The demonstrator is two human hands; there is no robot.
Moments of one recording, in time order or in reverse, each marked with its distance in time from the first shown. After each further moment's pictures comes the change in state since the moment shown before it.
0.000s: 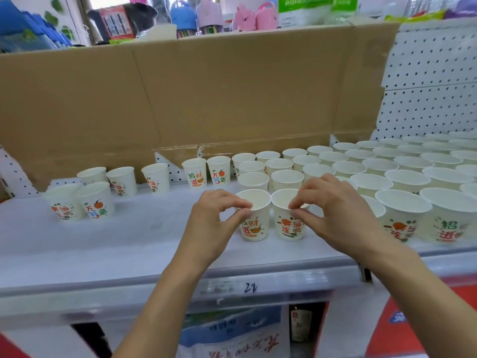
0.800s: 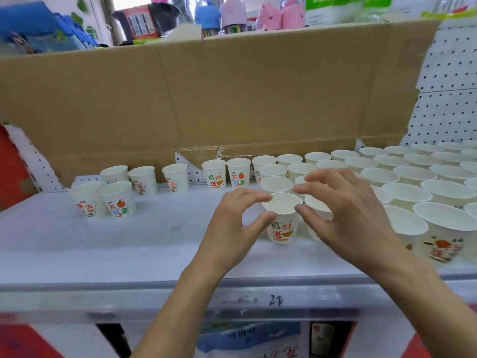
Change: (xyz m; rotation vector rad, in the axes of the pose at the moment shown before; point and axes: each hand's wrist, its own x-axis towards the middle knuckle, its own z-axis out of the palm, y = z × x) left_hand 0.007 -0.011 -0.001 -0.013 -0.009 0.113; right_hand 0.017 -0.022 0.012 -0.108 0.168 -0.096
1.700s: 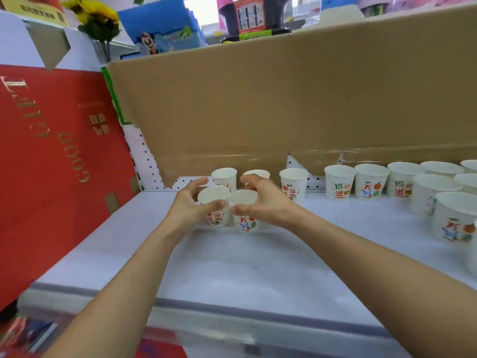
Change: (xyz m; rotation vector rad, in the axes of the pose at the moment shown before) left_hand 0.000 -0.282 -0.251 -0.316 0.155 -0.543; right_hand 0.183 -0.264 0.228 0.729 -0.537 0.216
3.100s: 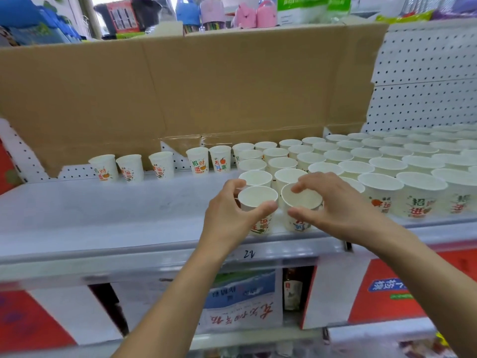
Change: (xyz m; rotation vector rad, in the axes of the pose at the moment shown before) left_hand -0.223 0.159 0.323 0.178 -0.126 0.219; right_hand -0.336 0.120 -0.267 -0.544 0.264 0.052
